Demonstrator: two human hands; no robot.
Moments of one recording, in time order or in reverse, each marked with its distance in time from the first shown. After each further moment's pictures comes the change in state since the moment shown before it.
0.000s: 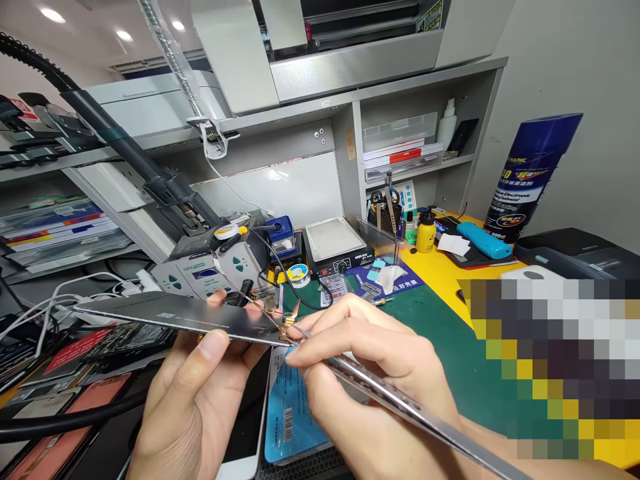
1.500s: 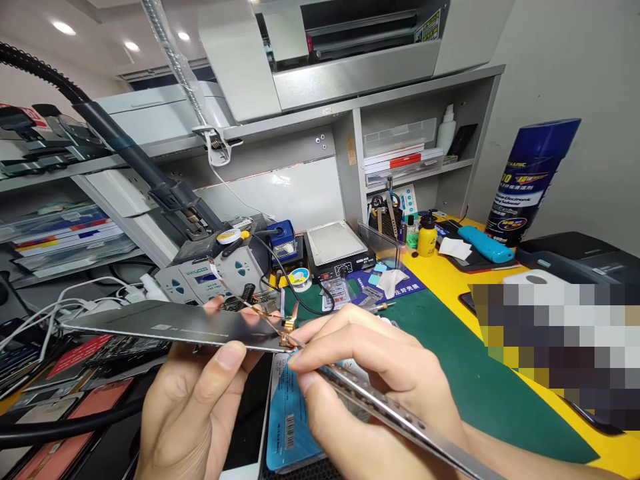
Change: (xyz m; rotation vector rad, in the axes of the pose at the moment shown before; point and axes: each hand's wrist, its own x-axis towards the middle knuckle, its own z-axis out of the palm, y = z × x) left_hand -0.002 -0.002 -0.005 0.112 0.032 0.009; right_hand 0.003 -0.008 -0.002 -0.085 0.011 0.000
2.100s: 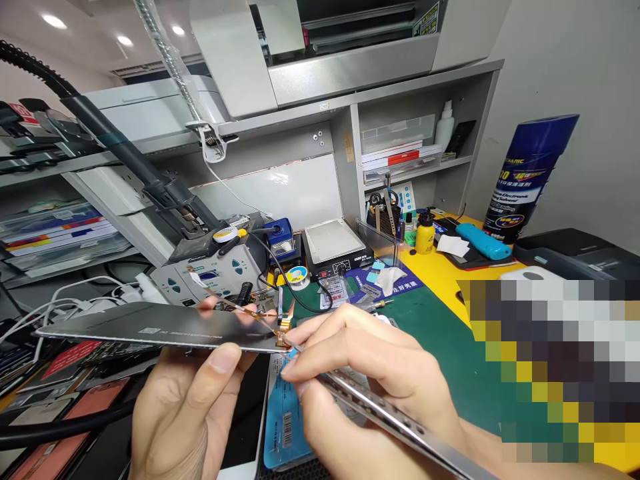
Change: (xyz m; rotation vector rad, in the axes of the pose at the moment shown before) left_hand -0.001 -0.002 0.001 0.038 0.031 0.031; right_hand -0.001 0.001 0.003 0.007 -0.004 -0.062
